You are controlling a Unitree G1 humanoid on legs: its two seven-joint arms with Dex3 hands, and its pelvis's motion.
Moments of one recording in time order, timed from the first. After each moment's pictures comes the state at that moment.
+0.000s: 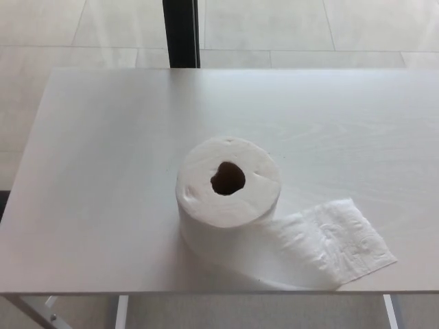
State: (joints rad) left_arm 0.43 0.77 0.26 1.19 0.02 -0.06 -0.21; right_arm 0.28 -0.79 -0.45 1.23 0.07 -0.16 0.21
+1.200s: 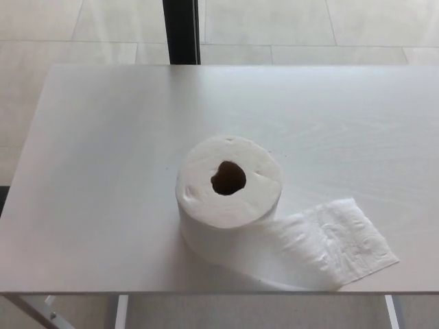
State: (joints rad) left_arm -0.05 0.97 0.57 0.40 -0.13 -0.01 -0.21; right_arm -0.02 -0.78 -0.55 0.42 0.20 -0.21 0.25
